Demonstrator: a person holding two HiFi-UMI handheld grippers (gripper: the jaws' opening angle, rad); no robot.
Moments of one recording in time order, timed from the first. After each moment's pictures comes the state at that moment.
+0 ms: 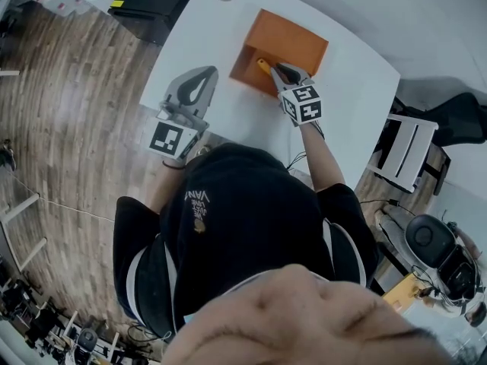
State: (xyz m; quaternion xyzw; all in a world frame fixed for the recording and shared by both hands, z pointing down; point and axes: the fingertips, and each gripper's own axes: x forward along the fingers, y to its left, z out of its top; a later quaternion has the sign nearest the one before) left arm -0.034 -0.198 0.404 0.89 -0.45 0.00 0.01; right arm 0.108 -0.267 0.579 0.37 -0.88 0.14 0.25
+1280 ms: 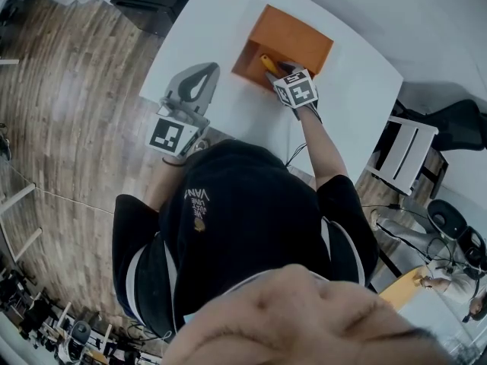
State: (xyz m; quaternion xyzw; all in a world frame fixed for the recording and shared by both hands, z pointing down) left arm -0.037 -0.196 0.410 0.88 -0.47 0.00 0.02; right arm 0.103 -0.267 0.648 0.30 -0.85 0.18 0.39
